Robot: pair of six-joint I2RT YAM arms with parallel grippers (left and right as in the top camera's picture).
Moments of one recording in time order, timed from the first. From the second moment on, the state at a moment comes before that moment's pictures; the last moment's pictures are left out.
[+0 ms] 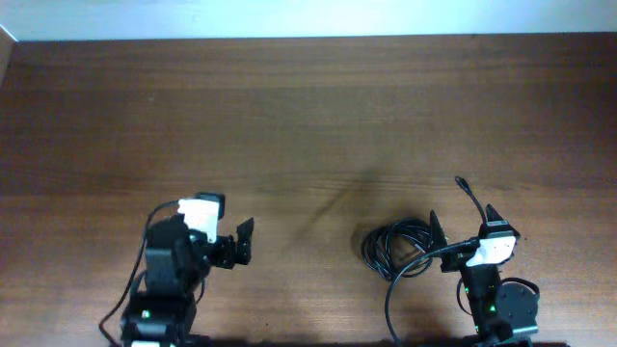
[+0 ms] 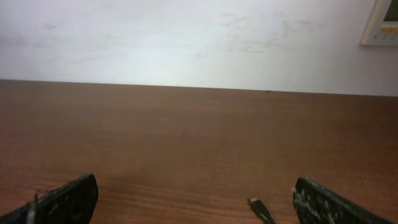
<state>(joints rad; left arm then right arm) -0.05 0.62 0.39 -0.40 0.19 -0.02 0.13 0.01 0.01 -0.07 0.02 0.02</state>
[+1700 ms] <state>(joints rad) -0.05 1.01 0.57 -0.49 0.34 0.11 0.13 1.10 0.87 -0.96 -0.30 0.11</state>
